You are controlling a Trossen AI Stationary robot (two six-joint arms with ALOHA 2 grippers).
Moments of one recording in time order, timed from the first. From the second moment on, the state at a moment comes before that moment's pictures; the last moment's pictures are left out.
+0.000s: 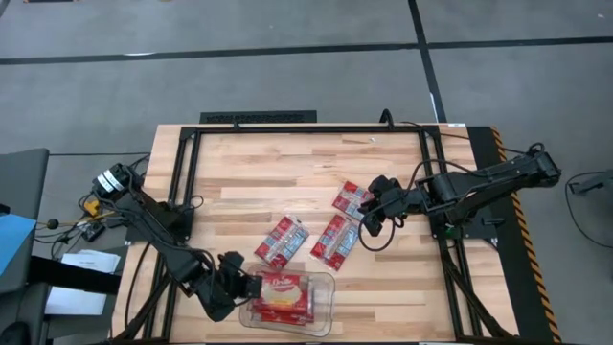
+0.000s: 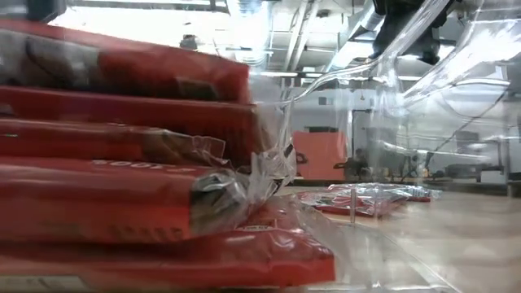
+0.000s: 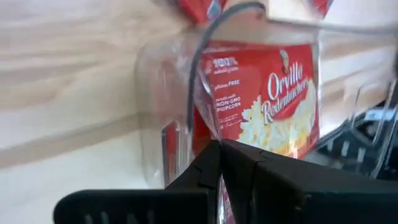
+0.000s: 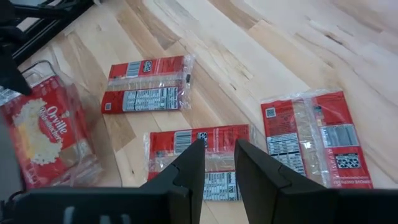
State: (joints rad) left arm -0.81 1.54 0.98 -0.42 -0.43 -2.16; right arm 0.23 1.12 0.94 -0.63 0.34 0.83
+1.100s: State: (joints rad) left arm -0.80 1.40 0.99 -0.55 -0.43 -2.01; right arm 0.23 1.12 0.94 -0.64 0.35 0.79
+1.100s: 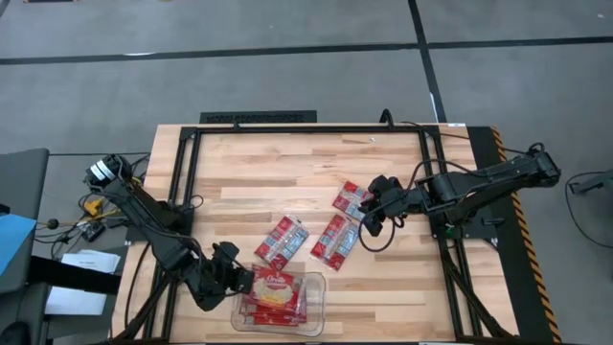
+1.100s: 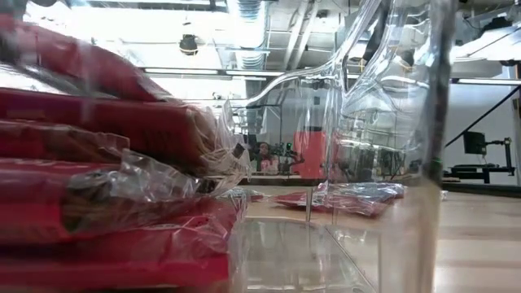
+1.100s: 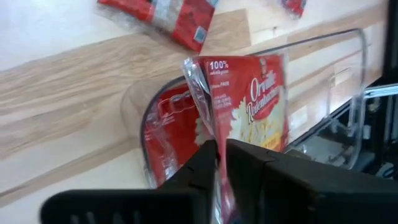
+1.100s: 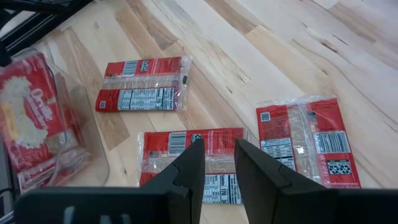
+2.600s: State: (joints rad) left arm -0.41 1.04 0.99 -0.86 -0.63 -1.62; right arm -0.04 1.76 1.00 -0.40 0.13 0.48
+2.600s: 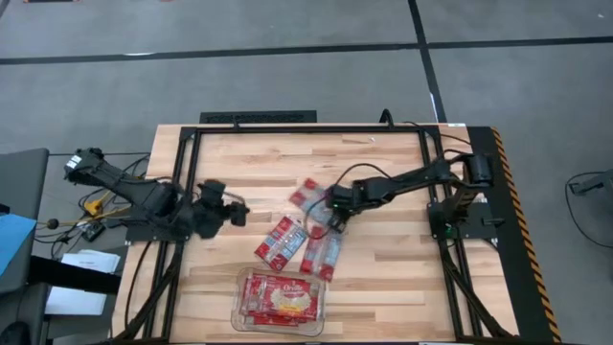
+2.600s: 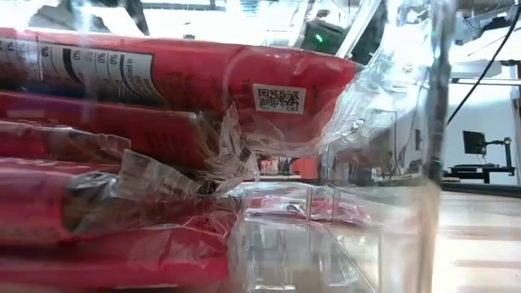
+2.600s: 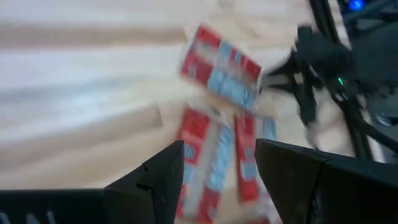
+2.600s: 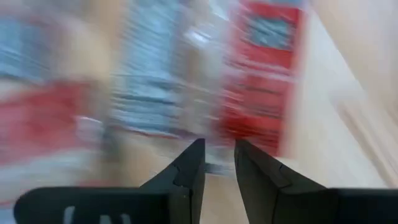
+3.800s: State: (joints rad) left arm 0.29 1.31 0.51 0.09 -0.06 -1.23; right arm -0.11 1.71 0.96 -0.24 0.11 0.32
